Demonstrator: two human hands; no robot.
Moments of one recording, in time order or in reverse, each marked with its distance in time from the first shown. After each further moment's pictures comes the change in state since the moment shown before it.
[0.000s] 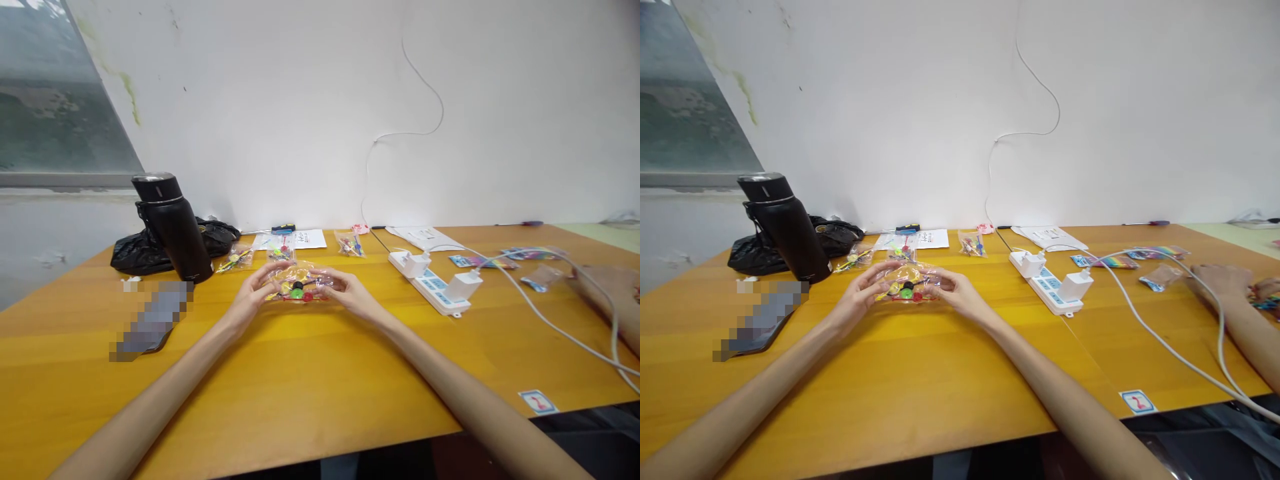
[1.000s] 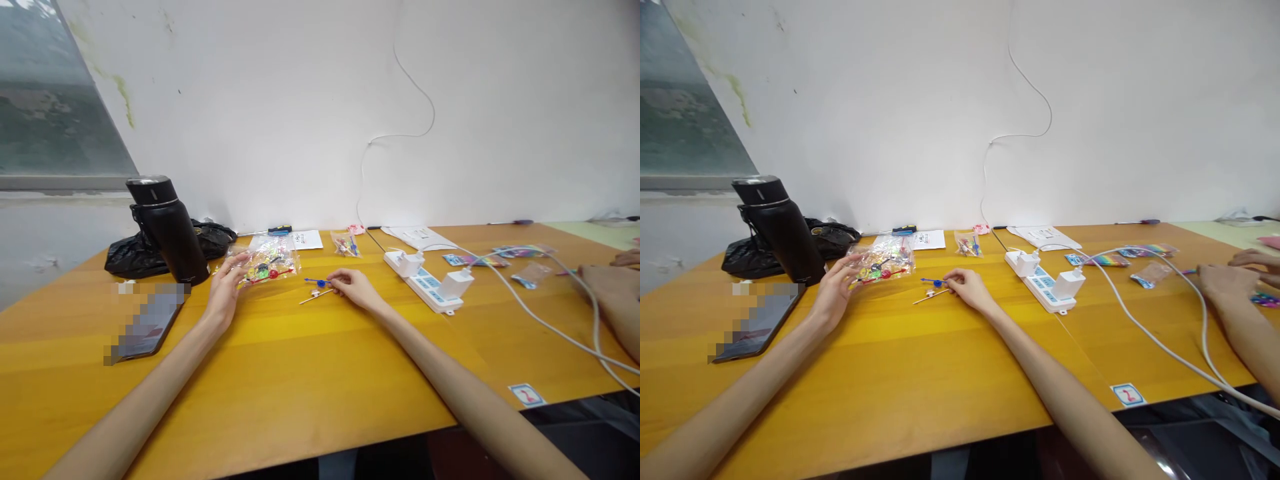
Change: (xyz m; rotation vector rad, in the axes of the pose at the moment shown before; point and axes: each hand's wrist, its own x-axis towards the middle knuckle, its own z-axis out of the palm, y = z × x) left_hand 0.015 -0.009 -0.035 -0.125 0.485 -0.063; right_hand 0.007 0.039 -0.040 -0.270 0.304 0.236
